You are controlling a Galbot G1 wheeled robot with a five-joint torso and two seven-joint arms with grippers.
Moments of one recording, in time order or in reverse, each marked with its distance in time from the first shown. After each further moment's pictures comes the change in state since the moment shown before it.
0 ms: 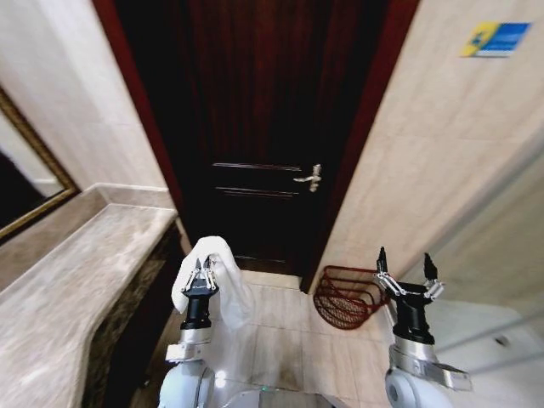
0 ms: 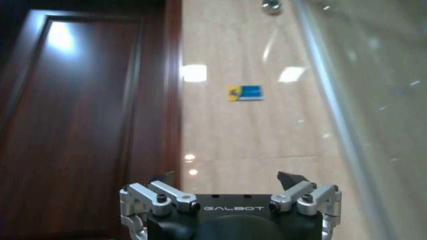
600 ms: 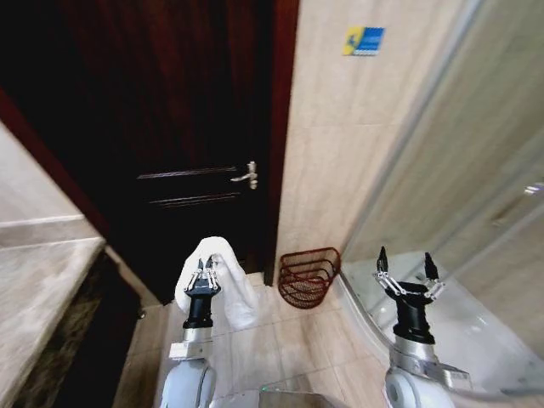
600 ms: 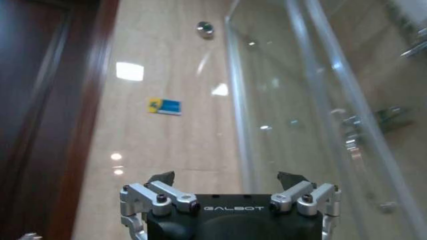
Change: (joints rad) left arm -0.013 0.000 -0.004 0.017 -0.007 -0.002 0.001; right arm -0.001 0.003 0.000 -0.007 -0.003 0.004 0.011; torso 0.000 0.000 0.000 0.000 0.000
